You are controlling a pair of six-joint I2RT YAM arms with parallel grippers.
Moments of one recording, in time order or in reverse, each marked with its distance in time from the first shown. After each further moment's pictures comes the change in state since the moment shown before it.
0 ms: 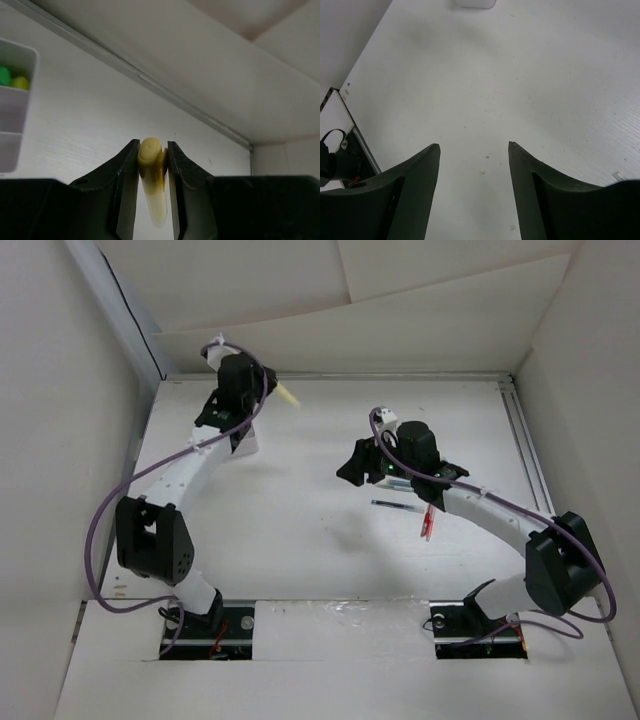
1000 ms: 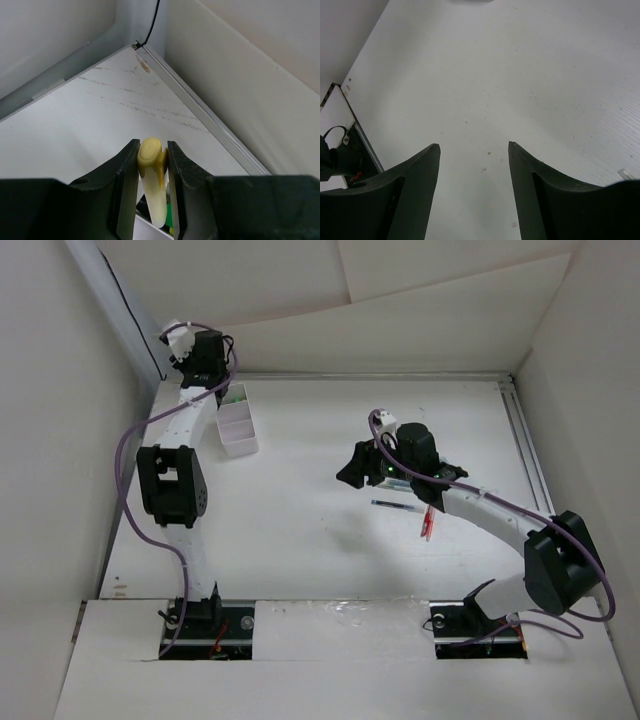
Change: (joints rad) left arm 0.270 0.462 0.490 -0.184 -0.497 0.234; right arm 0.000 0.005 -0.013 0.004 -0.021 0.007
